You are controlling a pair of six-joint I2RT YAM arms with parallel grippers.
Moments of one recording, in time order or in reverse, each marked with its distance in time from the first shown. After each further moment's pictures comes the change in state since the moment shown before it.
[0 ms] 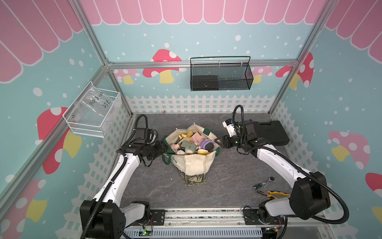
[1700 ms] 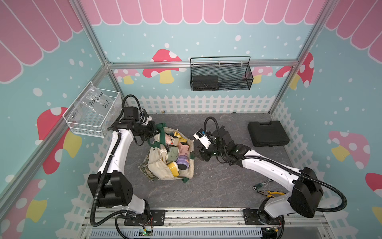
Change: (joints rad) left arm 0.182 0.340 0.497 -0.156 0.245 0.221; right arm 0.417 0.049 0.069 0.119 0.108 -0.159
